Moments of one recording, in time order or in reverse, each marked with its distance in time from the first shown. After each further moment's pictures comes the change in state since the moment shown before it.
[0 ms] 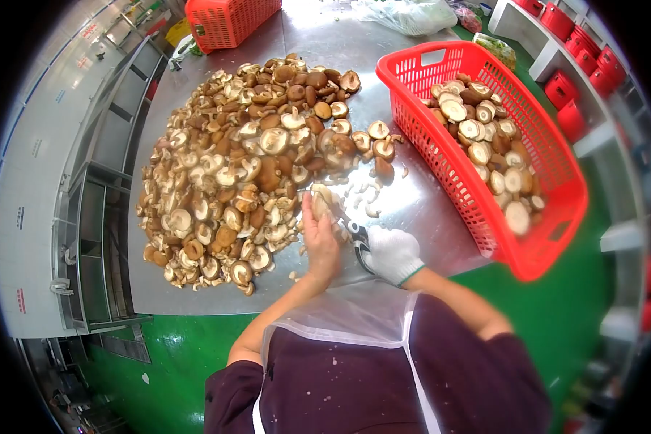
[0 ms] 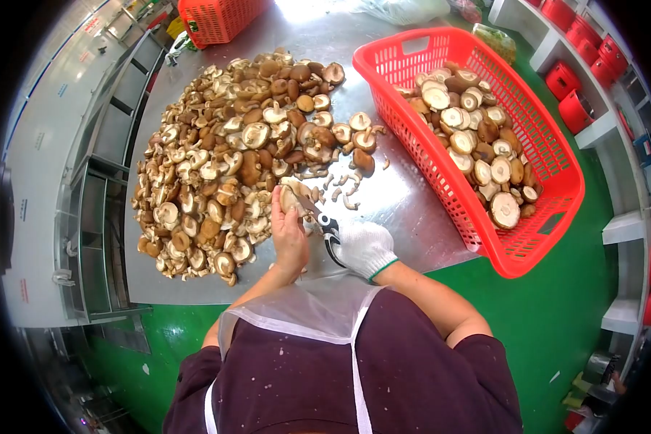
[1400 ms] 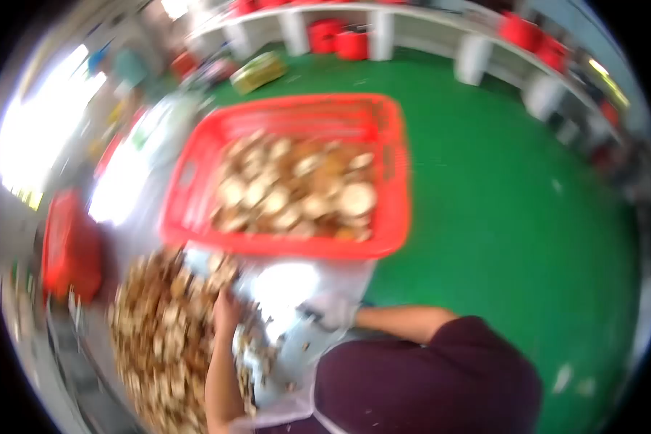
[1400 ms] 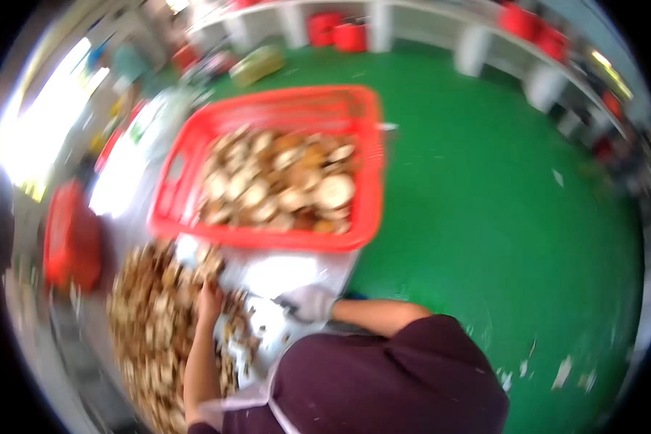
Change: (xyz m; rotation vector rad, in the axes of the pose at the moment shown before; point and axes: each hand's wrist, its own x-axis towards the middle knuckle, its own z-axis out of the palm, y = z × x) left_hand 0.198 -0.083 -0.023 1.468 -0.814 0.089; right_hand -0.060 0.077 0.049 0.486 0.038 0.341
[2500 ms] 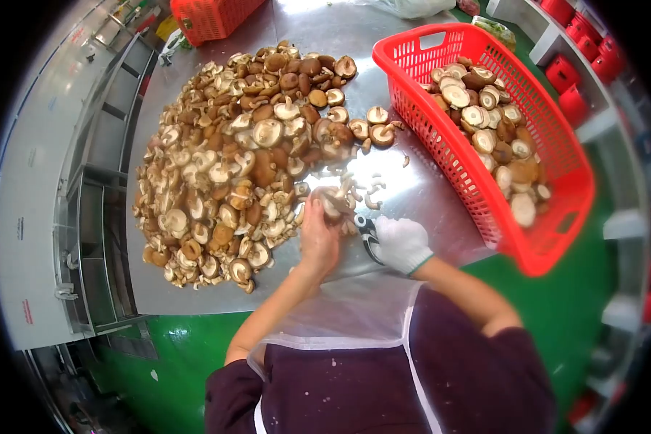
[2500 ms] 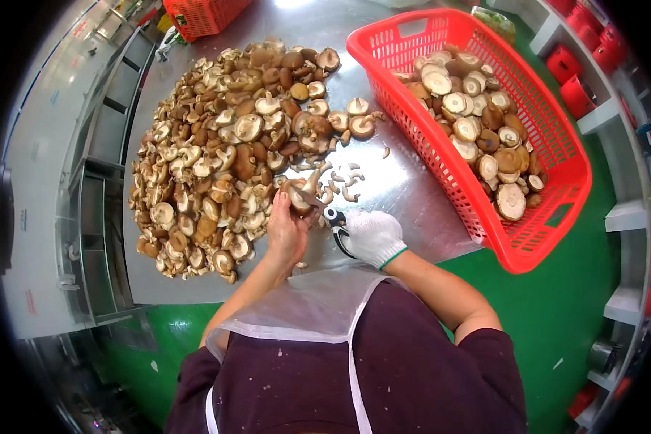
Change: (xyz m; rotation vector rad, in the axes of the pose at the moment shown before) left_hand -0.163 0.124 0.003 -1.797 0.594 -0.213; right_hand 0.041 -0.095 -0.013 -0.511 -0.170 -0.239
